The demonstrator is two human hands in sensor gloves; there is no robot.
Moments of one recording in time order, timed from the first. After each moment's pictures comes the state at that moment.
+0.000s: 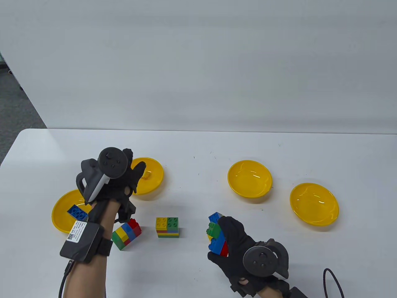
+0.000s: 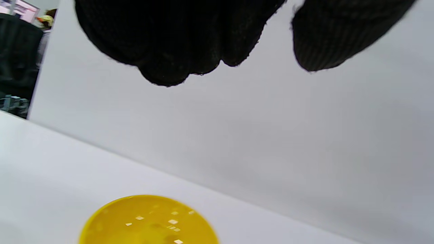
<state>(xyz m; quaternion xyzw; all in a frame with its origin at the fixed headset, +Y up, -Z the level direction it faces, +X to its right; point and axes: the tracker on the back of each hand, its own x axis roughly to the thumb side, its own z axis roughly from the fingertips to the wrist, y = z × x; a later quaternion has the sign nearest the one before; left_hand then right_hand) -0.237 -0.556 -0.366 0.11 0.01 0.19 0.98 0.102 -0.681 -0.247 0.29 -0.14 0.89 0.33</state>
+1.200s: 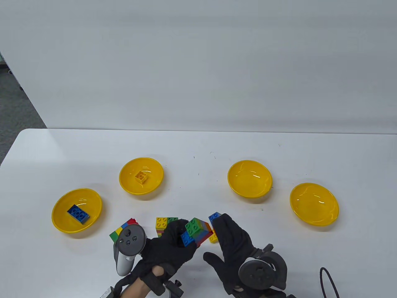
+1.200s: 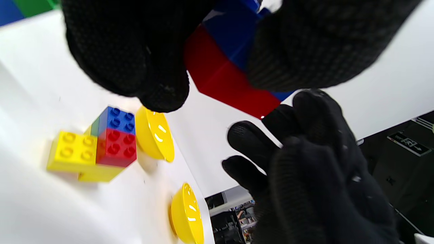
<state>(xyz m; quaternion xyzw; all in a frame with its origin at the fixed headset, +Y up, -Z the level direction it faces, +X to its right) -0.156 -0.691 -0.262 -0.05 -0.18 0.58 0.79 0.100 -0.653 -0.226 0.30 -0.21 0.86 0.35</state>
